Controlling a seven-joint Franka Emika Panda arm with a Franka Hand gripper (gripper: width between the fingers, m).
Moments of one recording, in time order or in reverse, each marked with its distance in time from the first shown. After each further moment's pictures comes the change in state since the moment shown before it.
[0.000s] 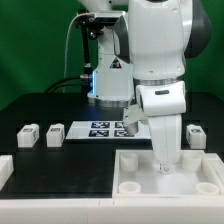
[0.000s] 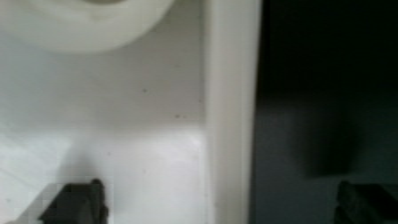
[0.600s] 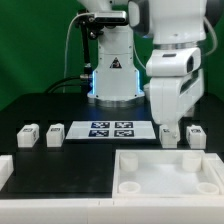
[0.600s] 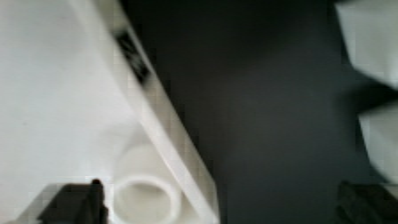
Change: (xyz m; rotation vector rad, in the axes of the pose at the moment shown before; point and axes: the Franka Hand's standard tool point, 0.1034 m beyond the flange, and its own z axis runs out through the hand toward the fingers) arm 0.062 -0.022 -0.054 -0.052 0.004 0.625
